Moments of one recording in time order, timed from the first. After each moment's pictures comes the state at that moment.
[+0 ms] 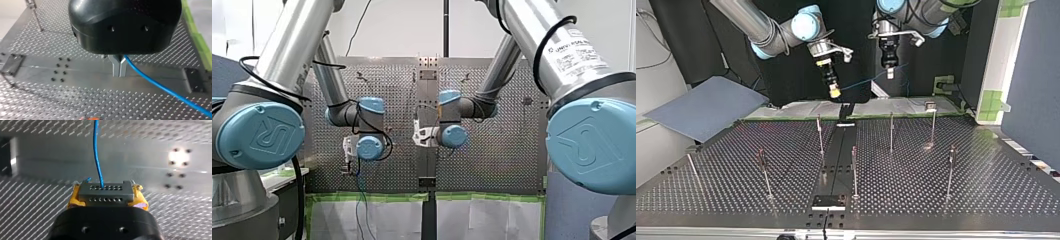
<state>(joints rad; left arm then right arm) -0.48 -1.93 -2.33 -2.02 -2.13 -1.65 2.34 -1.02 1.82 -0.74 1.67 1.56</state>
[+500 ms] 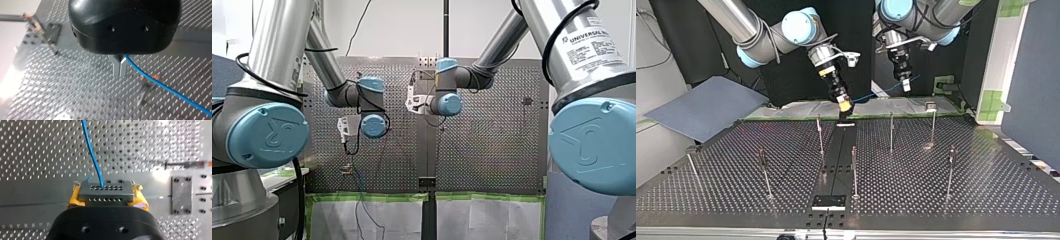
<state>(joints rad) -0.42 -1.77 -2.25 -2.16 -2.27 -1.64 2.36 -1.15 1.70 -0.59 1.55 1.64</state>
